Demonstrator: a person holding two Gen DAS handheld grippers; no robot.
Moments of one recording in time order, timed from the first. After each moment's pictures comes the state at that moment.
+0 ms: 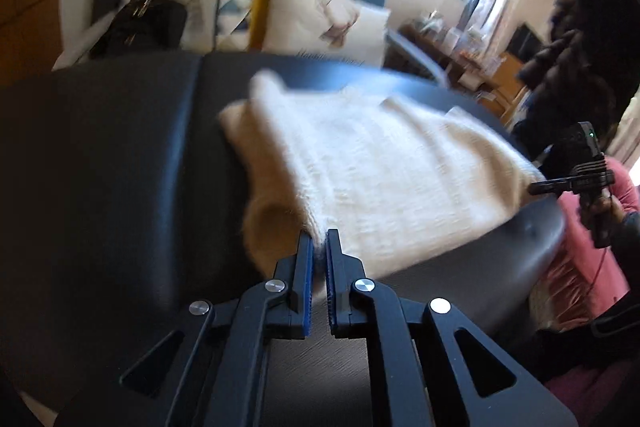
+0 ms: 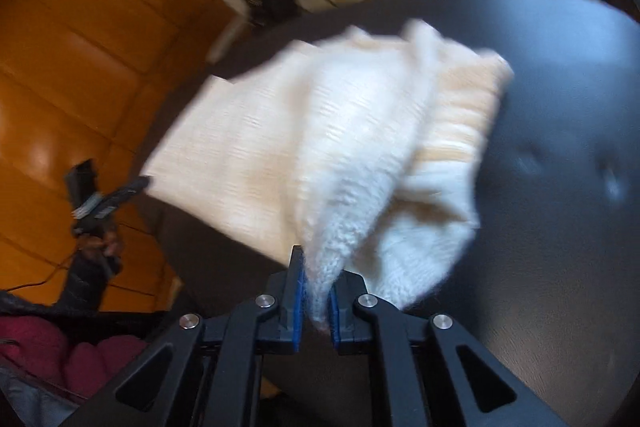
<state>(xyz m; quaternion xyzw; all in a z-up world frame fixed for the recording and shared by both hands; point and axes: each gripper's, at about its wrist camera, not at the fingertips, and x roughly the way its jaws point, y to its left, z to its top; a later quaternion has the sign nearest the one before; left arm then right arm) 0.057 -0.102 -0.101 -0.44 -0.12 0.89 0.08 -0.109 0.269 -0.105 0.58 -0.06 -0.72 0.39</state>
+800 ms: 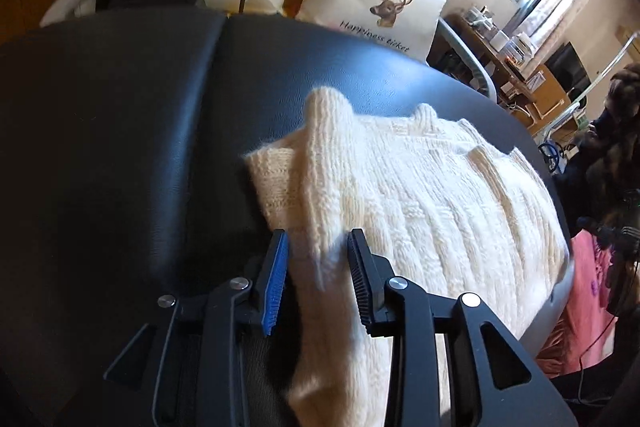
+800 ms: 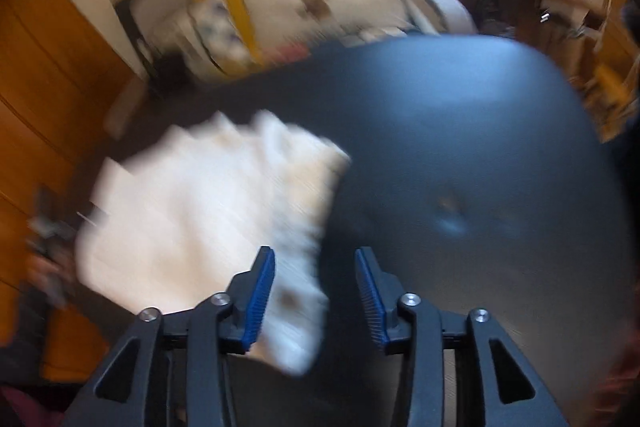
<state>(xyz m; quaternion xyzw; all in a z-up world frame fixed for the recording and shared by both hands) -0.068 -0.109 -0.102 -0.49 -0.17 0.85 0.06 -0.156 0.348 -0.037 0.51 -0.09 -0.82 0.24</state>
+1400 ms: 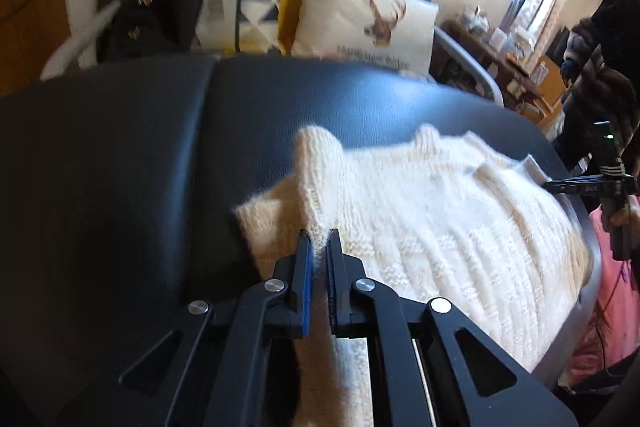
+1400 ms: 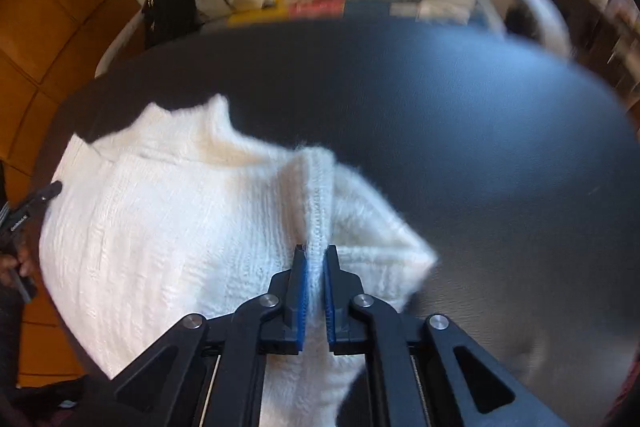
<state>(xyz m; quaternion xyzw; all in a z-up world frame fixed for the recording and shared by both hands) -0.064 -0.091 -0.084 -0.43 -0.11 0.90 0.03 -0.249 0.232 -0.076 0.56 0.05 -0.79 0.25</state>
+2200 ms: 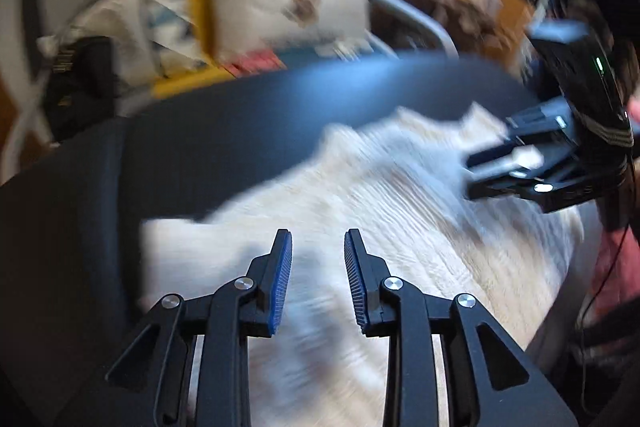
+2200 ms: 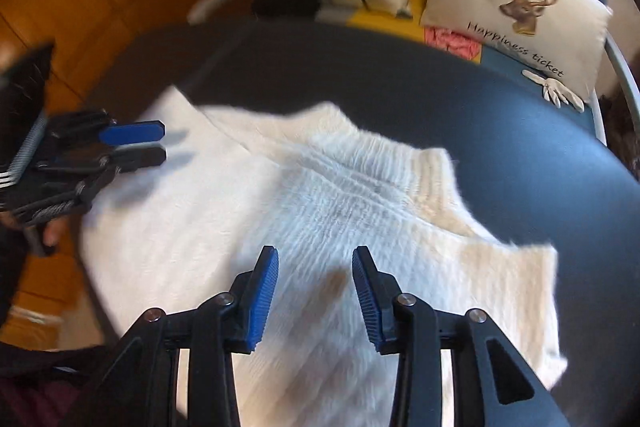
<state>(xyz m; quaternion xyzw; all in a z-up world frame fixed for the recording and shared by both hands) -0.140 -0.003 -0.091 -0.51 0.02 0.85 0.13 -0.222 0.072 -0.082 0.55 0.14 -0.72 0.39</state>
